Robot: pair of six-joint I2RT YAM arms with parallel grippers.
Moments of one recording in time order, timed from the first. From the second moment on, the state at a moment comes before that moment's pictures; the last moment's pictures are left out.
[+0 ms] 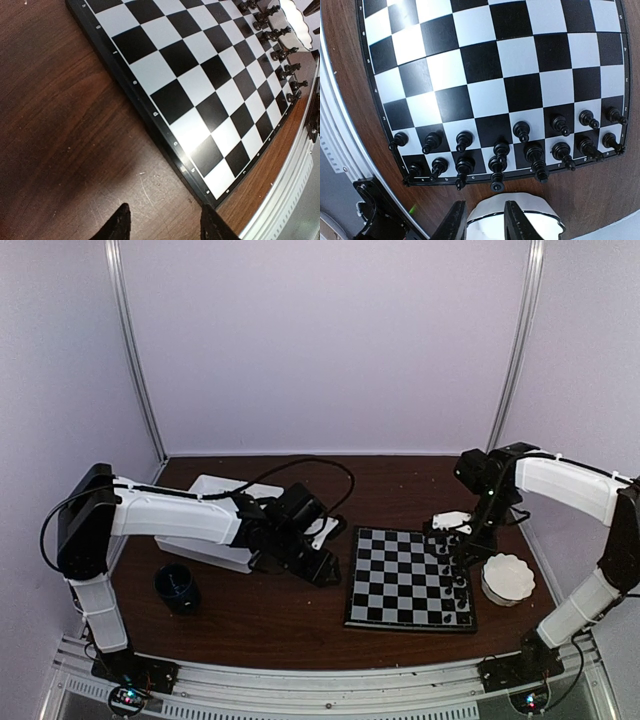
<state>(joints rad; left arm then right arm) -1.01 1.86 1.27 -0.39 0.22 -0.38 0.38 1.49 1.17 -1.22 -0.13 -0.83</state>
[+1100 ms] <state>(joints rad) -1.00 1.86 1.26 -0.39 0.20 -0.40 0.49 1.66 1.17 -1.17 0.05 -0.86</state>
